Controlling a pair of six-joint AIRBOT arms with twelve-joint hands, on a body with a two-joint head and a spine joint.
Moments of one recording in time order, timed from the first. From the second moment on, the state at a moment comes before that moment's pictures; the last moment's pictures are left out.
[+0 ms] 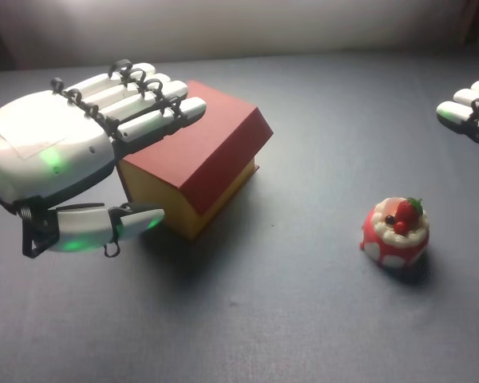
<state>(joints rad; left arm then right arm) 0.69 -0.87 1.06 0.20 -0.84 0.84 -1.00 -0.73 0.88 0.13 1.05 -1.01</state>
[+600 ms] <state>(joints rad) 0.63 -0.97 1.14 0.20 -0.71 0.84 -1.00 -0.76 0.88 0.15 1.05 -1.01</state>
